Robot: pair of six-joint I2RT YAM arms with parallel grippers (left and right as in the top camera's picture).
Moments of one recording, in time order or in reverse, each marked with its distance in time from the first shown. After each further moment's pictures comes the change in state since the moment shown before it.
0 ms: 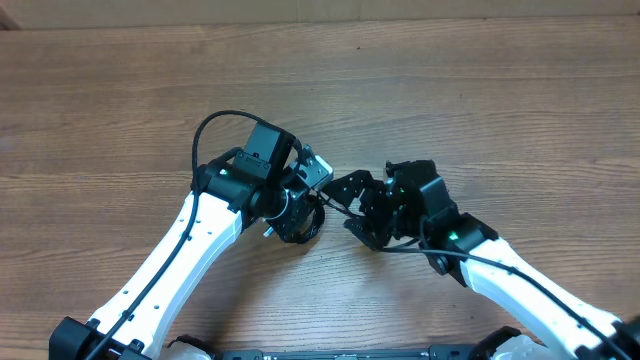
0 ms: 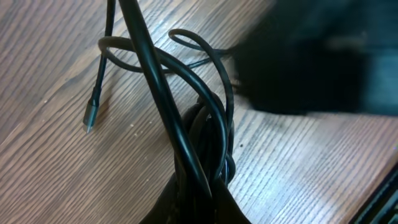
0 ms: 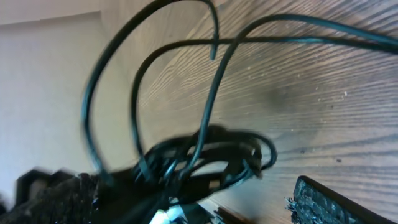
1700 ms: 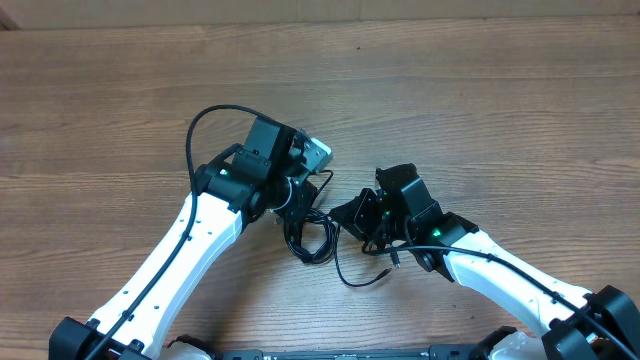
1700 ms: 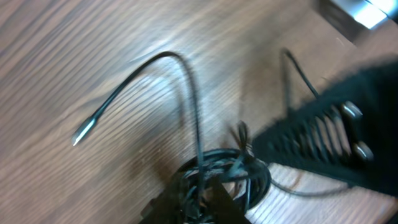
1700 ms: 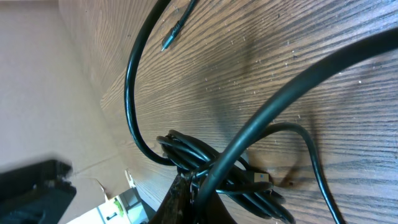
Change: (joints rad) left arm 0.000 0.000 0.000 0.123 -0.034 -0.248; right arm 0.042 0.089 0.000 -0.020 0.071 -0.132
